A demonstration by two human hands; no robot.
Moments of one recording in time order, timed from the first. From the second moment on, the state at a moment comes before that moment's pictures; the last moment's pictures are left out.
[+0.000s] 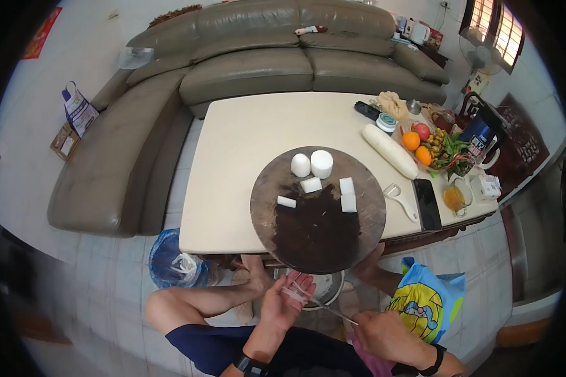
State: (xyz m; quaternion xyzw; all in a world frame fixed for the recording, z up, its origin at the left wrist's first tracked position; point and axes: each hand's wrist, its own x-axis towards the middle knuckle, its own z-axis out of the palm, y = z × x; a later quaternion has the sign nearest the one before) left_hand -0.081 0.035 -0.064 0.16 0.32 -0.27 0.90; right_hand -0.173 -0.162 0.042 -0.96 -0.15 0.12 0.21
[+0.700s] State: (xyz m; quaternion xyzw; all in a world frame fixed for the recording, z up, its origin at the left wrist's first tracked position) left_hand -0.058 -0.004 -0.283 0.35 0.37 -0.24 0.82; right_hand -0.234 -0.231 0.032 -0.64 0.20 0.05 0.74
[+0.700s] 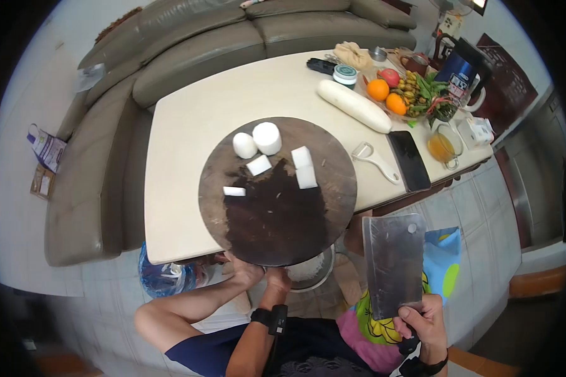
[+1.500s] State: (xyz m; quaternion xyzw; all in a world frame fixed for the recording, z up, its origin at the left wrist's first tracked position) left_hand -0.055 0.063 -0.449 0.71 0.10 -0.19 0.68; right_hand -0.231 -0.251 0.038 -0.62 0.21 -0.03 0.76
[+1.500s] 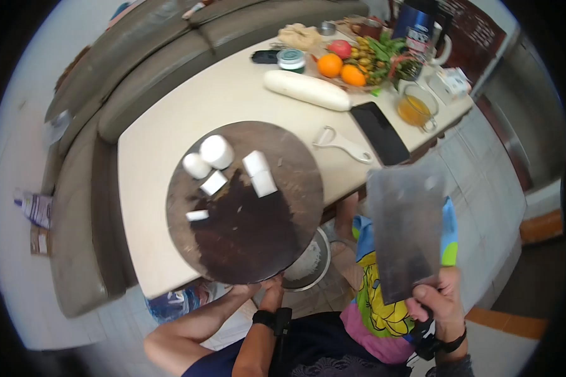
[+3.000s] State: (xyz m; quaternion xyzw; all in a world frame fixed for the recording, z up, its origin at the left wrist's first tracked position) left_hand -0.001 -0.018 -0.404 0.94 -0.19 -0.23 0.17; right_hand -0.209 -0.292 0.005 -0.40 0.24 -0.48 0.74
